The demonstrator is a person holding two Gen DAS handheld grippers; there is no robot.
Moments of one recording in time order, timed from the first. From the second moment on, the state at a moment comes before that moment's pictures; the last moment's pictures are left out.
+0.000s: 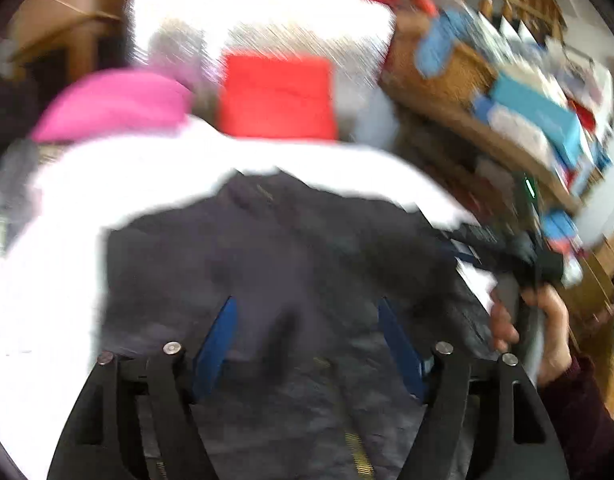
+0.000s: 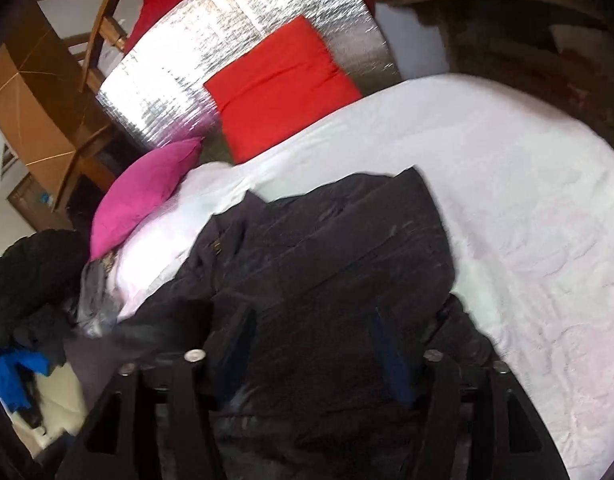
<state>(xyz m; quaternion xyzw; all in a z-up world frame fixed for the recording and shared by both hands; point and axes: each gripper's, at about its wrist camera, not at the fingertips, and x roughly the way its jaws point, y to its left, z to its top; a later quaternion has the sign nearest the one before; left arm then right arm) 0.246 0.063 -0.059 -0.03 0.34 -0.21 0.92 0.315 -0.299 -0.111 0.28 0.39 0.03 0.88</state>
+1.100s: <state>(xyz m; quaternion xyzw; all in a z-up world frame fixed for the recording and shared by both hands) 0.336 0.185 -0.148 -0.08 0.44 0.06 0.89 0.309 -0.167 -0.181 0.42 0.55 0.28 0.66</state>
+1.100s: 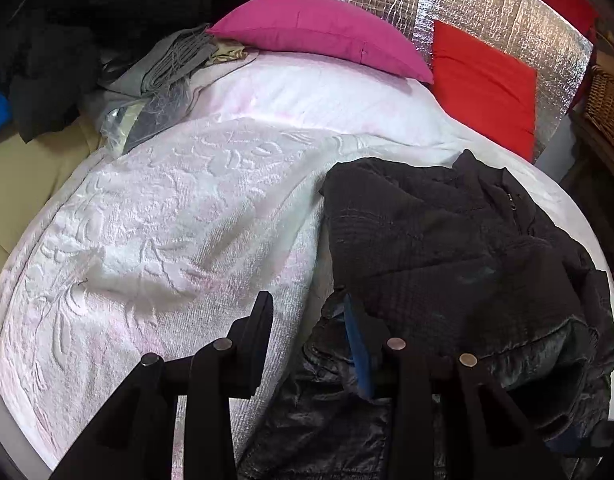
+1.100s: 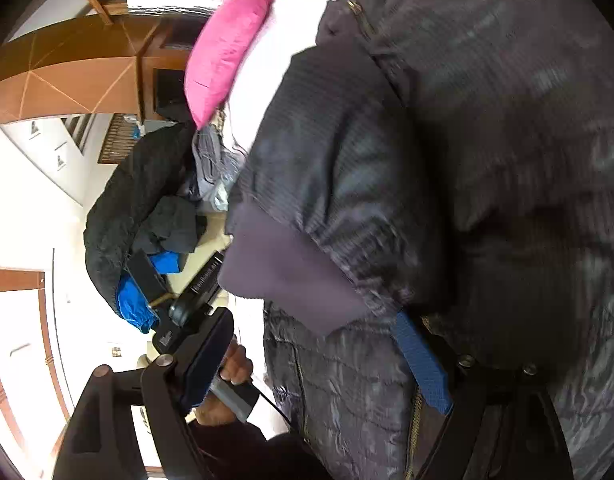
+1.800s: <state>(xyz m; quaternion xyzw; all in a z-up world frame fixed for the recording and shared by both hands) 0.338 0.171 -0.147 -0.06 0.44 0.06 0.89 0.288 -0.269 -0.137 0.43 0.36 0.11 0.82</state>
